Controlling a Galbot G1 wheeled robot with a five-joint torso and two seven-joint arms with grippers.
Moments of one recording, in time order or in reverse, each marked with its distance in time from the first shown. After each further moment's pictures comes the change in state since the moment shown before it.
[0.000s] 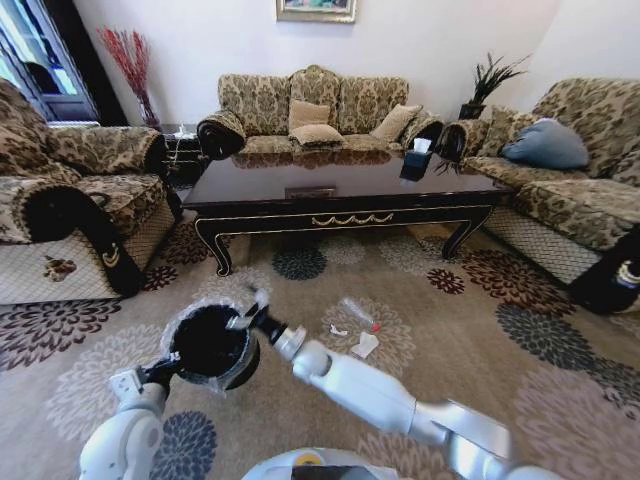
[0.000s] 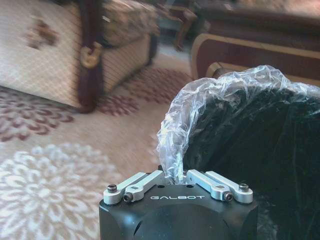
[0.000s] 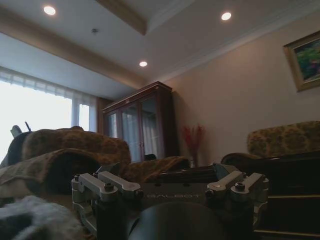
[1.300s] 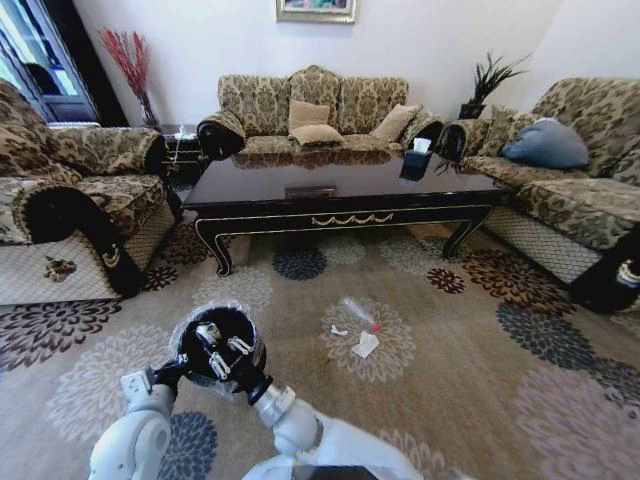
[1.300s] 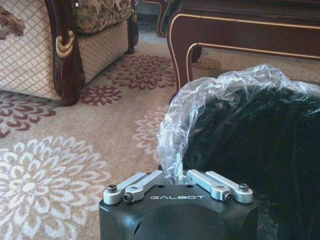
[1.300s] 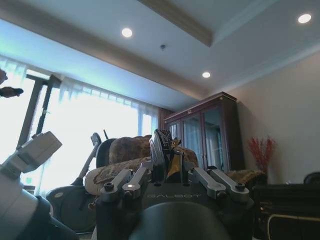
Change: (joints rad) left arm 0.042 -0.007 0.132 -0.005 0.123 -0.006 0.016; right arm -0.150 0.019 -0.230 0.223 -0.322 0.017 0.097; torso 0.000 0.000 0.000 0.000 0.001
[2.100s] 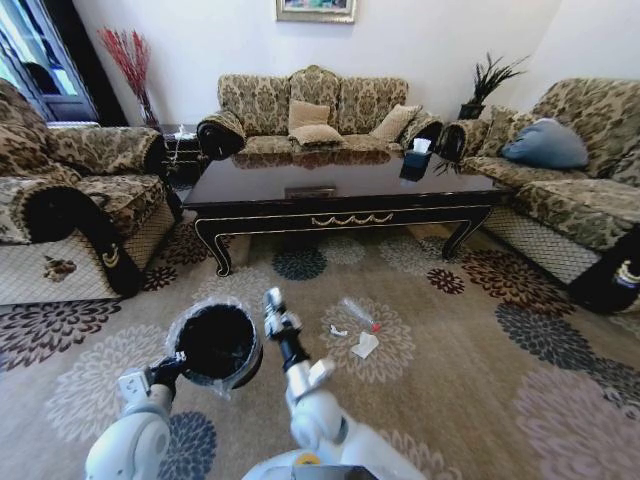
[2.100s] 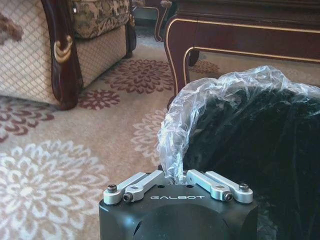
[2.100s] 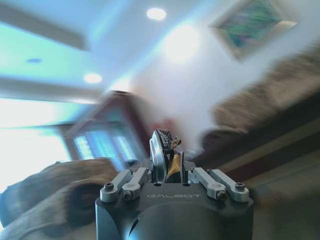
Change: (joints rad) left arm 0.000 -0.003 0.021 -0.003 0.029 -0.010 0.004; right arm -0.352 0.022 0.273 0.255 0.148 -0.121 0.097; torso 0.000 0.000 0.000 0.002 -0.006
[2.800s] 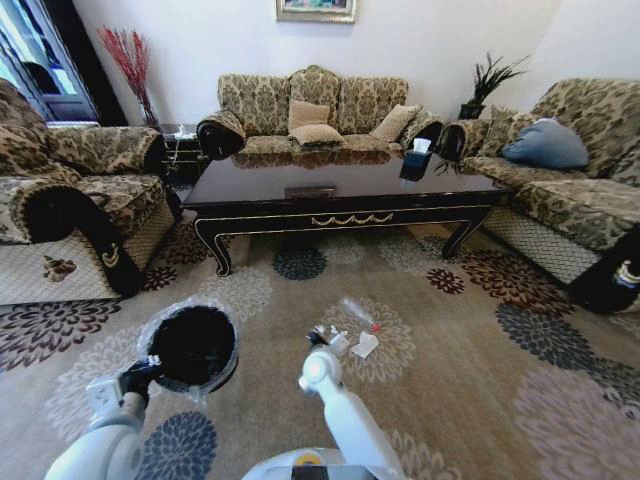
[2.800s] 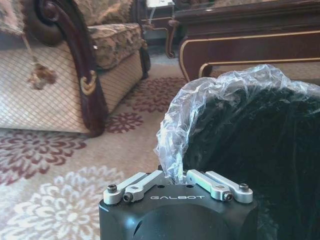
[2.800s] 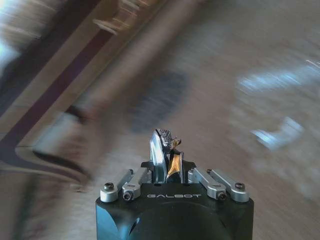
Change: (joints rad) left arm 0.083 0.023 -0.075 -0.100 0.094 -0.005 0.019; right arm -0.003 0.157 0.306 -0.067 0.504 -0.435 0.529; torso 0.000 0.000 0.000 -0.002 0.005
